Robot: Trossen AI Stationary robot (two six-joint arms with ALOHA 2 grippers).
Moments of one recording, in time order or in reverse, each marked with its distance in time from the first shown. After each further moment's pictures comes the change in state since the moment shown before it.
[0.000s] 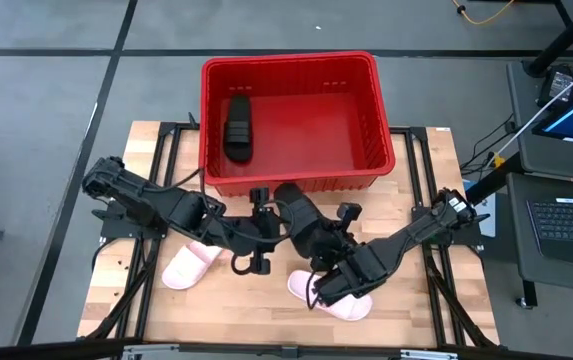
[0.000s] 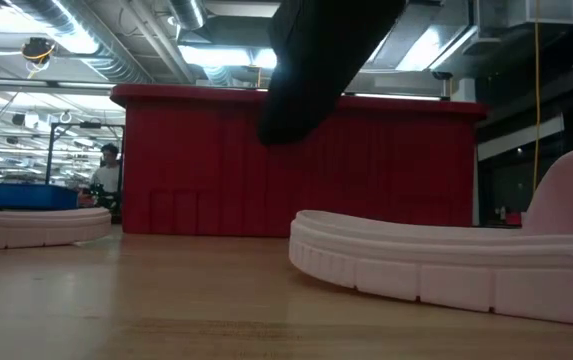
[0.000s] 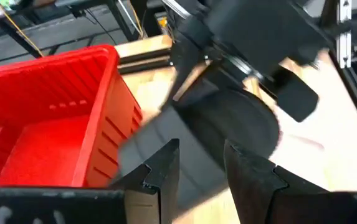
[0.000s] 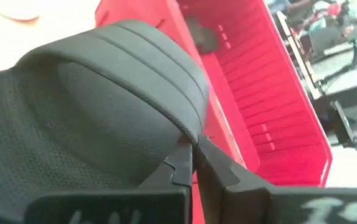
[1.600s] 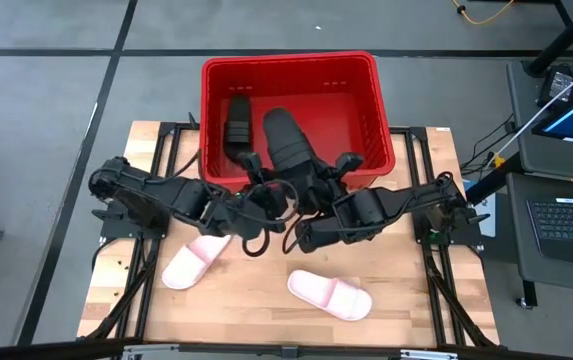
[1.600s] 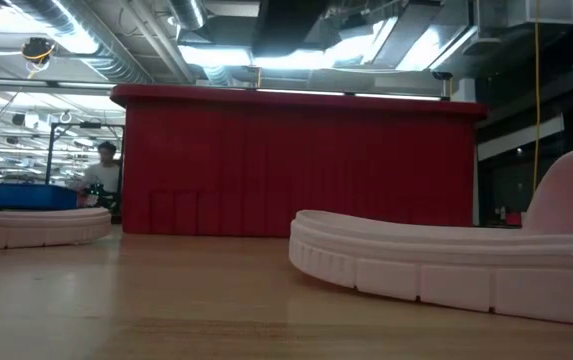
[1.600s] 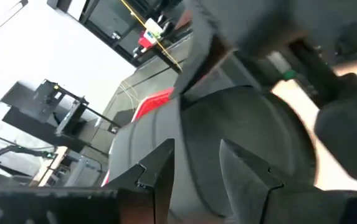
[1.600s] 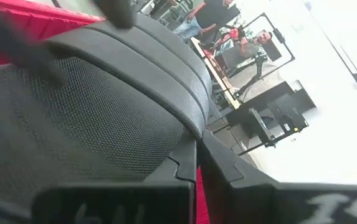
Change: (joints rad) left arm 0.053 0.069 0.184 -0.023 -0.511 0.342; right arm -0.221 -0.005 0.280 0.106 0.338 -0.377
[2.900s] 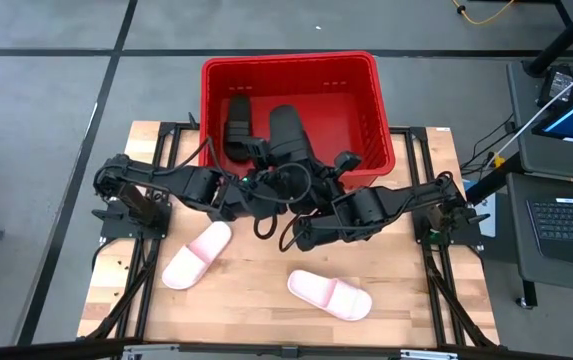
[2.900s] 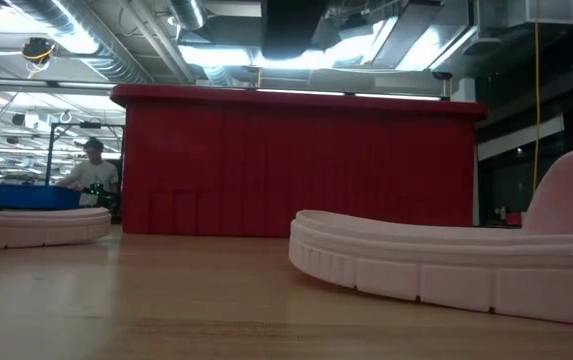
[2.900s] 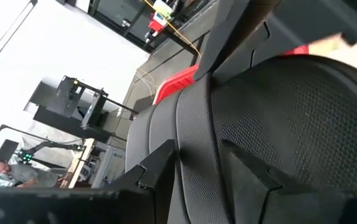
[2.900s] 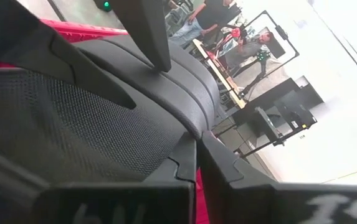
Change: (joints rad) left arm 0.113 0.009 0.000 -0.038 0.004 0.121; right arm 0.006 0.002 0.008 0.083 -0.007 -0.031
